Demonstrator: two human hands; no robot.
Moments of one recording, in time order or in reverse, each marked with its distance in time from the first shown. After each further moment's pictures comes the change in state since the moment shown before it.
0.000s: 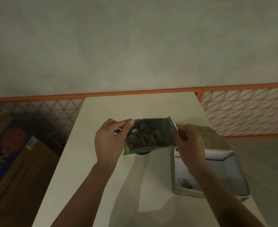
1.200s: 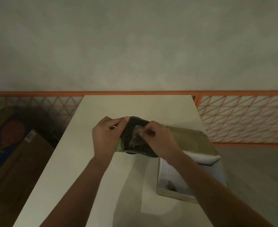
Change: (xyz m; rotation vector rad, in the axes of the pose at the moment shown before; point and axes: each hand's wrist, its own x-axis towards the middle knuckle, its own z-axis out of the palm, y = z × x) left_hand -0.005 0.018 0.036 -0.070 0.058 -0.107; right_hand 0.025 -0.022 0.001 -0.170 -0.480 -0.138
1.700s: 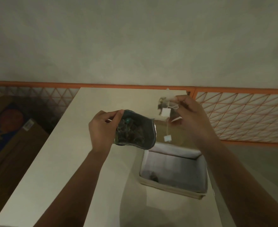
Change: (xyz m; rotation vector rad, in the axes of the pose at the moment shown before) left_hand -0.029 0.041 0.039 0.160 0.111 -0.054; right_hand -0.028 0.012 -0.136 0.556 0.093 0.010
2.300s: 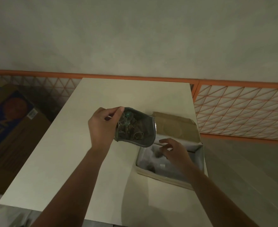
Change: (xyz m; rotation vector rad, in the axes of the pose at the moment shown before) left_hand -0.032 0.001 0.002 -0.001 -0.009 -0.028; right_hand -0.035 0.157 -0.004 -0.473 -0.153 0.320
